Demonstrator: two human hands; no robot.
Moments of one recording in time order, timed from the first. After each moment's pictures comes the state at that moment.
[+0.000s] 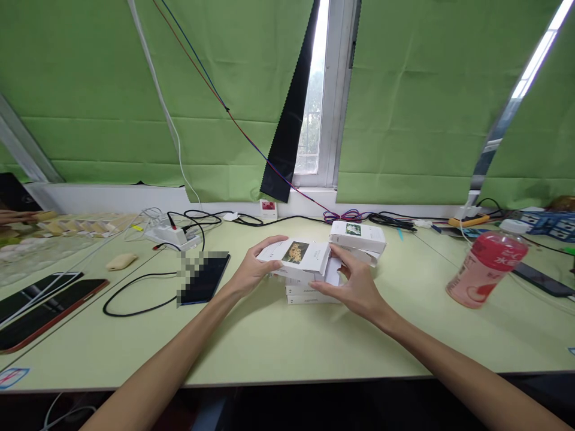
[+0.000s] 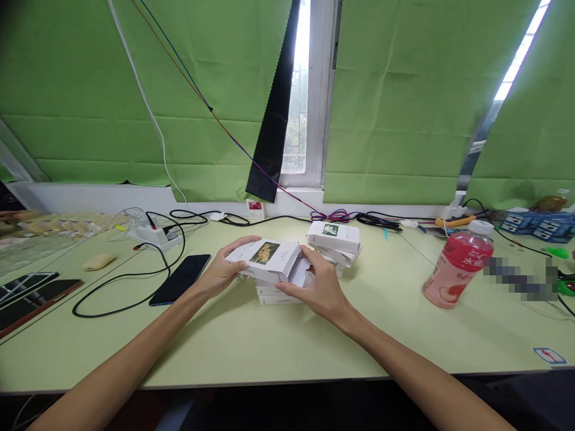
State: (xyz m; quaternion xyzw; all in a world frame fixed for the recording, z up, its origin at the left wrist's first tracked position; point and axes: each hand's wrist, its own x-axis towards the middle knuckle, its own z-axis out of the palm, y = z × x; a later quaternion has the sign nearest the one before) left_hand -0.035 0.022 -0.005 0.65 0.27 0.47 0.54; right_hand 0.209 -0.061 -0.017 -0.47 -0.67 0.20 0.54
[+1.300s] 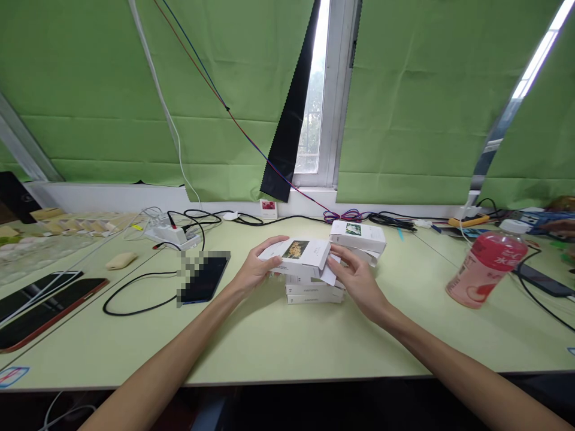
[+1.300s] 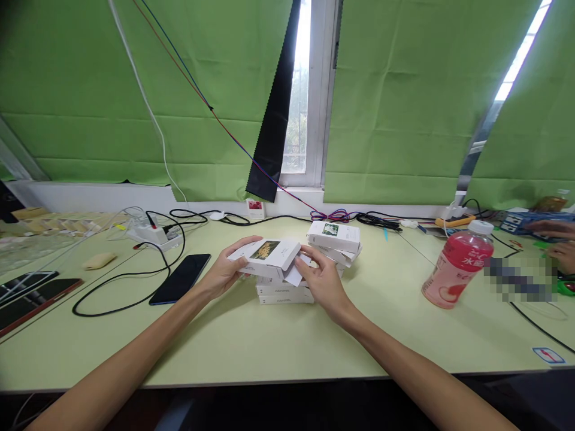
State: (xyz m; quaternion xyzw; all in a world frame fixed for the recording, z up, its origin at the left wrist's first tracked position) left_hand -0.029 0.020 -0.006 0.60 0.28 0.46 0.59; right_hand 0.203 -0.064 -0.008 -0.42 -0.55 0.41 0.59
